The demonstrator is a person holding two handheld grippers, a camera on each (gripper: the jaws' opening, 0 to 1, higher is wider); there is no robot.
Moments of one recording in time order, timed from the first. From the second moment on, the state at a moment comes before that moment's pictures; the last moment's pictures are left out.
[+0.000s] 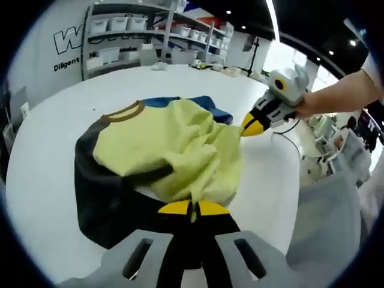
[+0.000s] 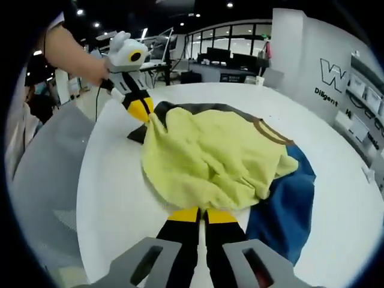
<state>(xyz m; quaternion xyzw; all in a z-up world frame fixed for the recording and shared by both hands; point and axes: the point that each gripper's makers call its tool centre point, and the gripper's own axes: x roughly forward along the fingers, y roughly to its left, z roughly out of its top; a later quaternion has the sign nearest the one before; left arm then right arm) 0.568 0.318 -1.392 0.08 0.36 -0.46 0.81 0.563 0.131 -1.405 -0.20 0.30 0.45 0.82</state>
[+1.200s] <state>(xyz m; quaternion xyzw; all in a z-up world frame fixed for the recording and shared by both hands) 0.487 0.332 -1.420 0.06 0.40 -0.48 0.78 0.467 0.114 -1.437 -0.20 0.35 0.46 0.79</state>
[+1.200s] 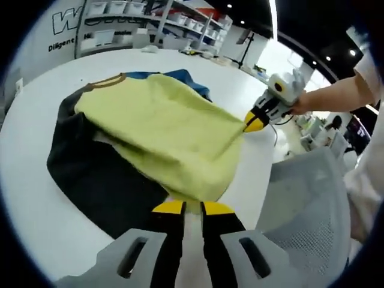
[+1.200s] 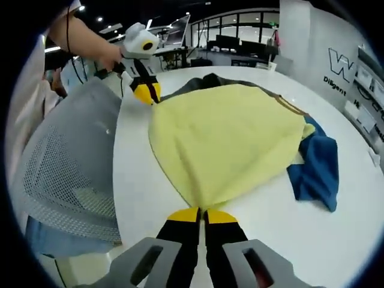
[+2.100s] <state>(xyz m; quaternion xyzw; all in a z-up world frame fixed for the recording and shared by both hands) 0.521 0.363 -1.439 0.16 0.39 -0.42 0.80 0.465 0.115 -1.440 -0.20 0.36 0.44 0.80</state>
